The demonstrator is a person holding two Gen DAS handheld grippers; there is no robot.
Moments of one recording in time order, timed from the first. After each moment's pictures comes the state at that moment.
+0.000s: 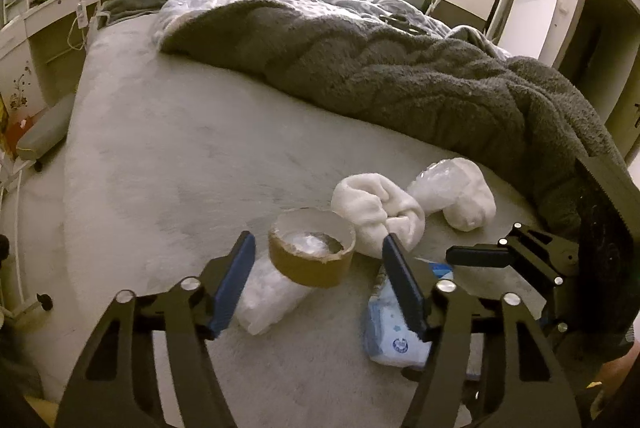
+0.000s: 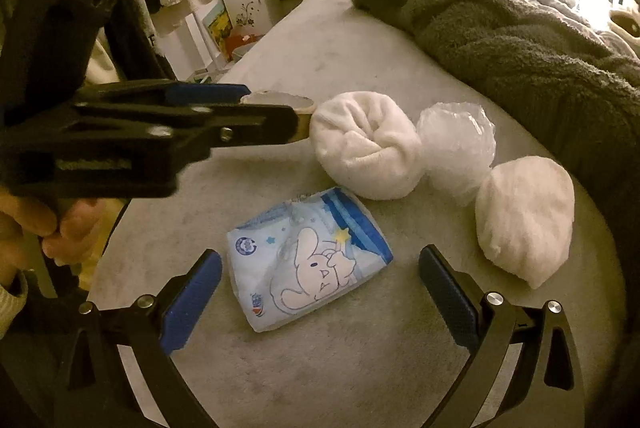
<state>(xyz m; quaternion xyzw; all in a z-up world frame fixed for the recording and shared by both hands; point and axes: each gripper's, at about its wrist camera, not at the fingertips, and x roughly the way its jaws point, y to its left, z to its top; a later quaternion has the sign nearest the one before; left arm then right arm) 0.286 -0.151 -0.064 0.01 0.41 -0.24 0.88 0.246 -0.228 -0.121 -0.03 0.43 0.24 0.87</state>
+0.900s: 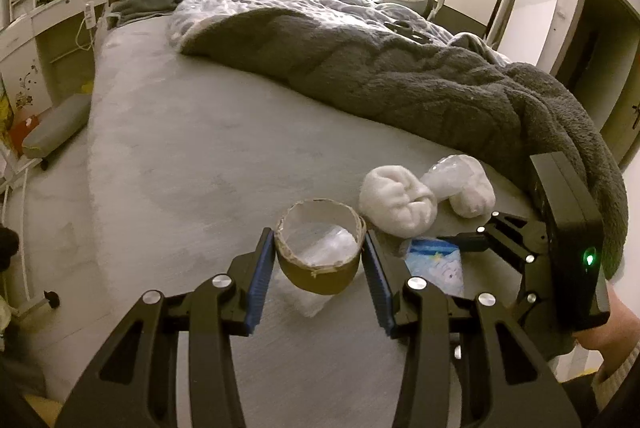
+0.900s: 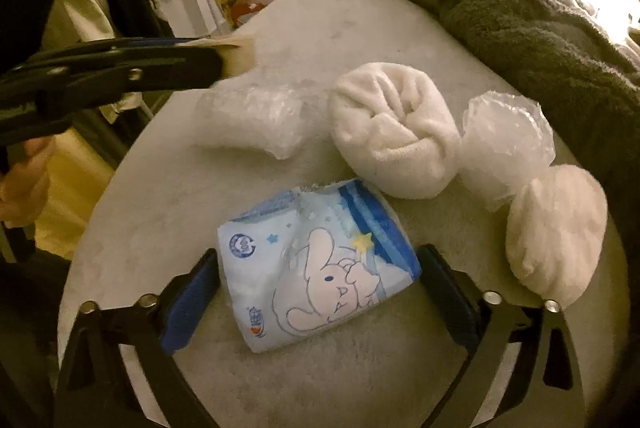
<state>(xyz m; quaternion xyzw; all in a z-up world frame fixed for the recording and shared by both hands) 0.268 -0.110 -0.051 0.00 0.40 -0.23 0.89 0.263 -0.205 -0.132 -0.09 0.46 0.24 0.85</state>
